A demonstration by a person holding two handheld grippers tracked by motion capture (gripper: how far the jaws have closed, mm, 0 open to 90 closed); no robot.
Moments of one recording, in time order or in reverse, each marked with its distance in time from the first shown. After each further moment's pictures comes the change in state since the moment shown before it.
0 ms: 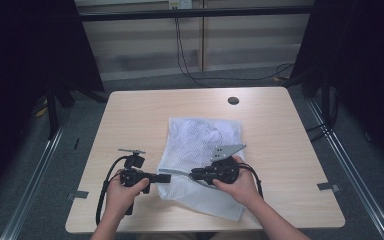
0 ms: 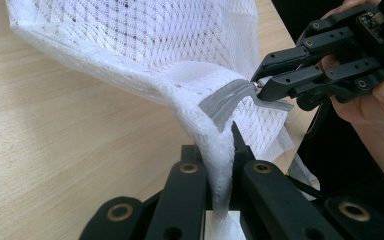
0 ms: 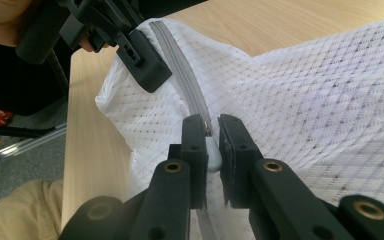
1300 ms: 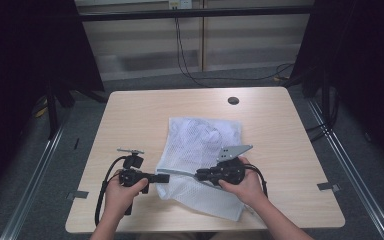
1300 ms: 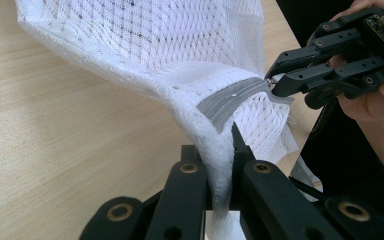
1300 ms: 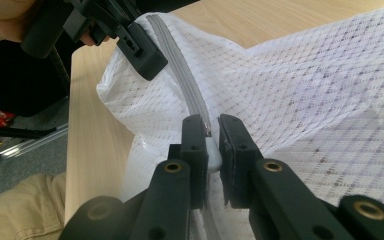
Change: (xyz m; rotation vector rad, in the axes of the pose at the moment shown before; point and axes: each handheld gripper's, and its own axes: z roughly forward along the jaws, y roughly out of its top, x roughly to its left) left arm 0.001 -0.001 -0.001 -0.002 0.010 -0.016; right arm -0.003 -0.007 -0.012 -0.003 -0.002 0.014
